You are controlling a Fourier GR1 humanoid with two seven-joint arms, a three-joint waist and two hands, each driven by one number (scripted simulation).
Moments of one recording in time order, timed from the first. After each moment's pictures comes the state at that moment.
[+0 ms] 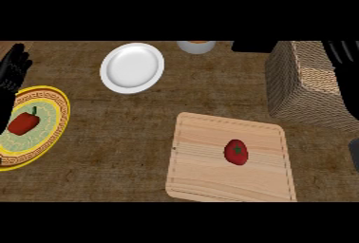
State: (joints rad) left arm -0.25 0.63 -0.01 -1.49 0.16 0.09 -0.05; right arm -0.42 -0.51 0.03 -1.72 -0.41 0.01 -0.06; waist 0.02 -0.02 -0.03
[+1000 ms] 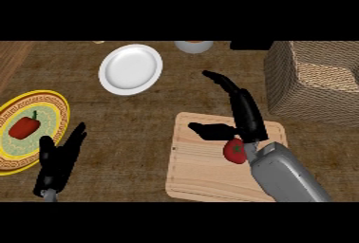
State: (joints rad) left arm 0.03 0.37 -0.15 -1.35 0.24 0.13 0.17; right arm -0.48 -0.24 0.49 -1.46 0.24 -0.42 0.21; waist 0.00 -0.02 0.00
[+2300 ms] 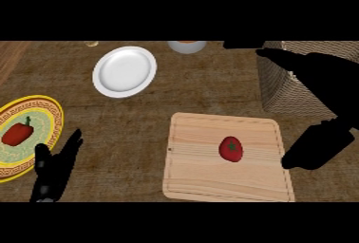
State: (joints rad) left arm 0.10 0.35 -0.13 -1.41 0.22 0.15 0.19; right arm -0.82 -0.79 0.42 -1.90 -0.16 0.38 1.09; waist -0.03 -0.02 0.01
